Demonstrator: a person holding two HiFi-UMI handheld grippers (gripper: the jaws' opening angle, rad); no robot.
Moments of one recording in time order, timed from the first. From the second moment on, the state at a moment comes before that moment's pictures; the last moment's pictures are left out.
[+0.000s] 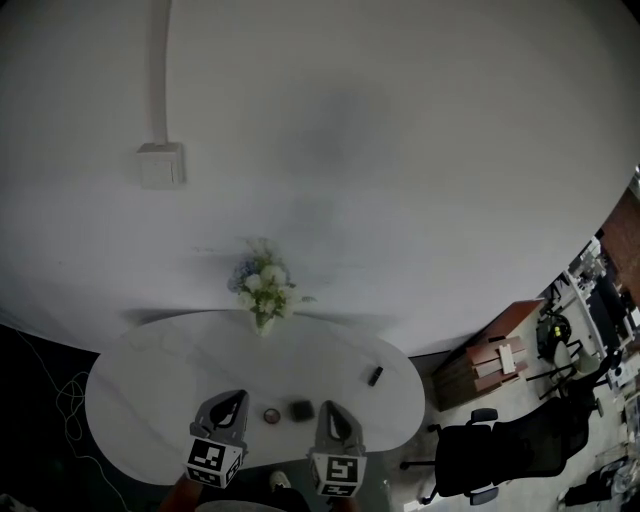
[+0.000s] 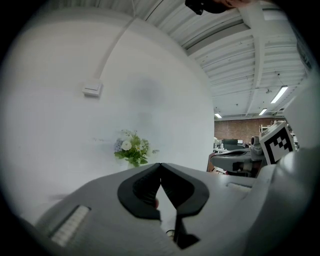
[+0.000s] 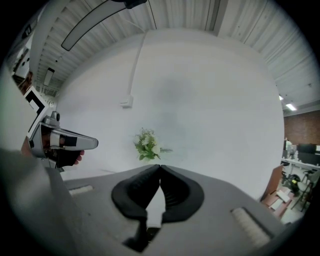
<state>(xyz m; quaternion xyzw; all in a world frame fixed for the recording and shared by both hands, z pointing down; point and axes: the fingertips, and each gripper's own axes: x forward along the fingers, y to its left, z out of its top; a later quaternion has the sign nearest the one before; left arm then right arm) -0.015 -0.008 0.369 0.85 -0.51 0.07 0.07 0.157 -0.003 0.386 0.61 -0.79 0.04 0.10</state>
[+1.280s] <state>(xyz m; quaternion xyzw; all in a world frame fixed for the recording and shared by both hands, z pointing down) 0.222 -0.111 0.496 0.91 -0.37 0.14 0.11 0.376 -0.071 0.547 0.71 -0.67 0.16 0.14</state>
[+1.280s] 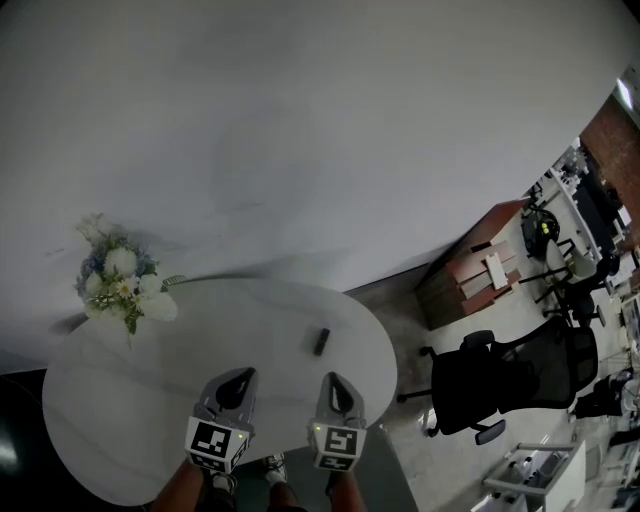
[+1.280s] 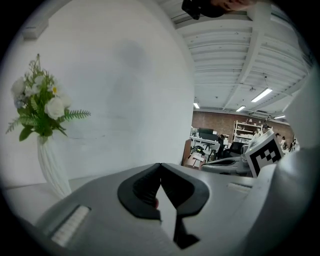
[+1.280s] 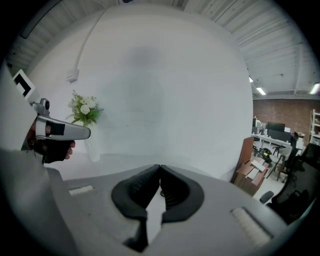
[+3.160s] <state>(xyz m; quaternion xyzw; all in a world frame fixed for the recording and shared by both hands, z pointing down) 0.208 -0.139 0.591 0.88 -0.41 0.18 0.17 0.390 -0.135 0.679 0.68 -0.65 0.23 0.24</state>
